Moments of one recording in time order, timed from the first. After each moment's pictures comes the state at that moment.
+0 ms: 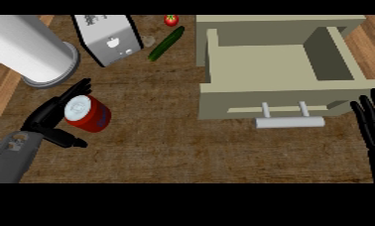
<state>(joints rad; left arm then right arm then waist) -0.52 0.47 0.07 -0.32 -0.23 -0.53 -0.81 0.23 -0.05 -0.20 -2.10 -0.07 0.18 0.07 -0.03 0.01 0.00</state>
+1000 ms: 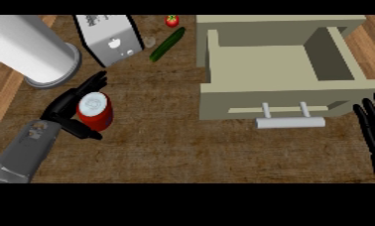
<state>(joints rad) -0.60 0.41 0.04 -0.28 -0.23 -0.51 -0.82 0.25 -0.04 -0.21 -2.12 -0.08 0.19 0.09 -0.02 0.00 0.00</state>
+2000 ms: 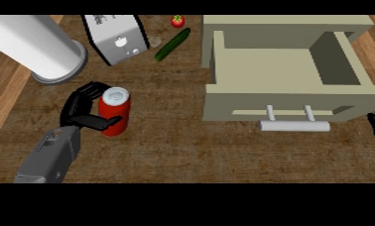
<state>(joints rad) -0.57 0.27 0.27 -0.30 0.02 -0.24 -0.71 0.31 -0.03 -0.25 -2.17 -0.10 0.20 0.08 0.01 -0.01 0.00</state>
